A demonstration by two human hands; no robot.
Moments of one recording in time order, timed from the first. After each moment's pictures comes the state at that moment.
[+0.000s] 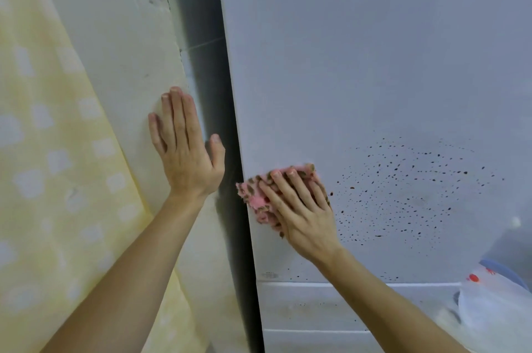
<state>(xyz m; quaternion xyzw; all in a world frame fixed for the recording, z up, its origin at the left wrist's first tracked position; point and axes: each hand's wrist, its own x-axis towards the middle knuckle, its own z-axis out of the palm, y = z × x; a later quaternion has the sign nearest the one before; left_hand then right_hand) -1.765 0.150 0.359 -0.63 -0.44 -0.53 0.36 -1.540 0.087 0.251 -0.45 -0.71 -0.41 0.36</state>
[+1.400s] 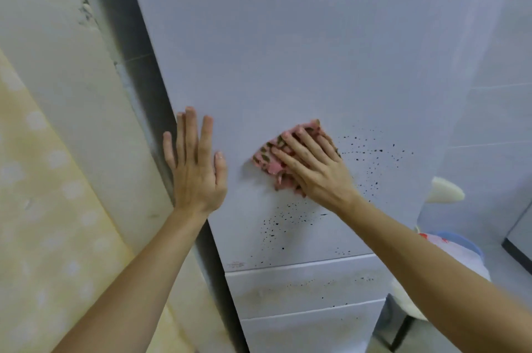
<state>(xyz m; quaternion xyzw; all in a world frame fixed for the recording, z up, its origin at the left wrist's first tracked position) -1.676 0.096 0.341 -0.71 -0.39 -0.53 0.27 -1.405 0.069 0.309 -0.40 -0.72 -0.44 0.35</state>
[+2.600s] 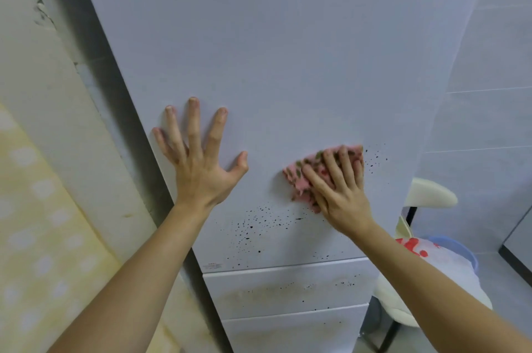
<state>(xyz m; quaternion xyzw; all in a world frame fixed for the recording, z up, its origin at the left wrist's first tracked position) -1.611 0.094 0.351 -0.69 -0.44 -0.48 0.32 -1.317 0.048 0.247 -0.47 -0.70 -0.38 0.38</state>
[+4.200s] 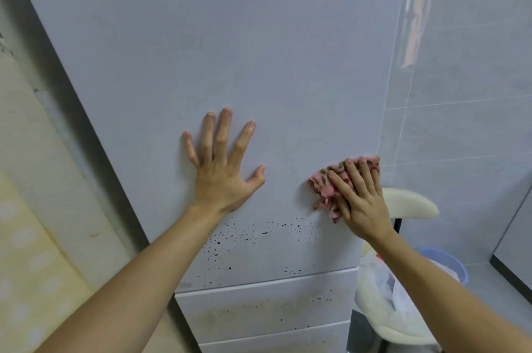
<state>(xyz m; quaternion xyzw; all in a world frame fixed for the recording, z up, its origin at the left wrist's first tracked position) -1.510 0.080 0.361 -0.73 -0.39 -0.45 0.34 -1.194 0.033 0.241 -0.48 -0.69 -0.36 0.41</state>
